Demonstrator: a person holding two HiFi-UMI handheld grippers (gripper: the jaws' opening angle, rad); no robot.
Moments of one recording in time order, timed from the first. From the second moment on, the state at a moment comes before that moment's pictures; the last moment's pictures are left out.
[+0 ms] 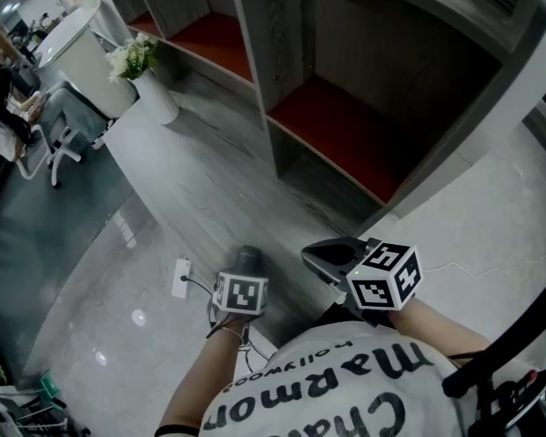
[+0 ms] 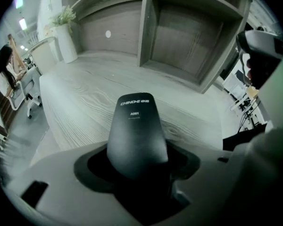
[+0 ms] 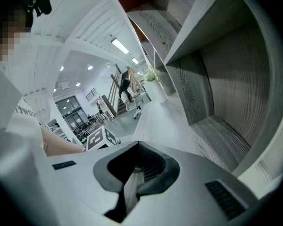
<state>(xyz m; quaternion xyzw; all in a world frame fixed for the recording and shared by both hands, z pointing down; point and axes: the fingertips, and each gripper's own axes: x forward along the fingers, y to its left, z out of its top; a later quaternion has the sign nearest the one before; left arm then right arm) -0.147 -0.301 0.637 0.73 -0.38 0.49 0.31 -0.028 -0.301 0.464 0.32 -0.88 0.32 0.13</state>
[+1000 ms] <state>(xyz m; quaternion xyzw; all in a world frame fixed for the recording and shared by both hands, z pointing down) -0.149 -0.304 0.637 0.72 -0.38 0.50 0.29 -0.012 -0.287 0.461 0.33 -0.88 0.31 0.13</state>
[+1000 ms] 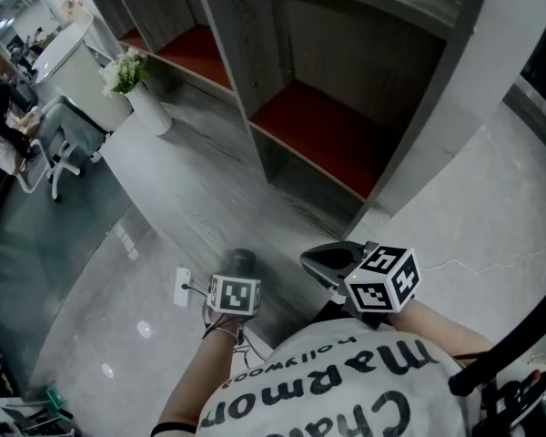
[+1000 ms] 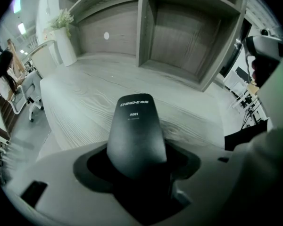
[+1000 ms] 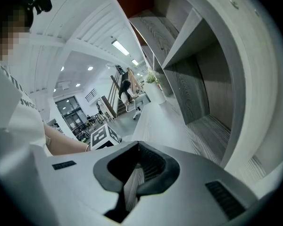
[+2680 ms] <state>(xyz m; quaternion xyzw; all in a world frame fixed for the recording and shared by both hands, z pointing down) -0.157 -0.309 0.639 0.72 -0.39 0.50 0.28 -0.014 -0.293 0.465 0.32 -0.88 0.33 0.11</state>
